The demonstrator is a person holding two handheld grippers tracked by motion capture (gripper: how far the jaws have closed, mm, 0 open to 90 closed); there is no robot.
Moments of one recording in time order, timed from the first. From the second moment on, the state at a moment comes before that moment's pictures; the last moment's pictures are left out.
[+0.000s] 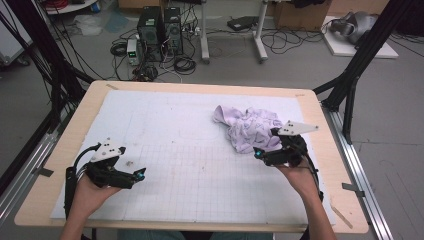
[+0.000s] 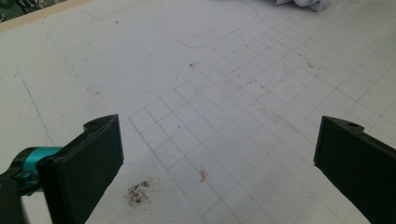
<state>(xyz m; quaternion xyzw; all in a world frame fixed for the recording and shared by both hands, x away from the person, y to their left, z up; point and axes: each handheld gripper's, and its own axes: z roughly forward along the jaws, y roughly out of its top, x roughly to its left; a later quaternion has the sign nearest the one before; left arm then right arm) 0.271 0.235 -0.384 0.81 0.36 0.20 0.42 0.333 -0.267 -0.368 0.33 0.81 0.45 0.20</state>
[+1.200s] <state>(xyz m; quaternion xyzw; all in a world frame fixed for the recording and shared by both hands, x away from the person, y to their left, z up) 0.281 0.226 -0.394 0.80 0.36 0.18 0.43 0.398 -0.233 -0.379 0.34 0.84 0.40 0.18</state>
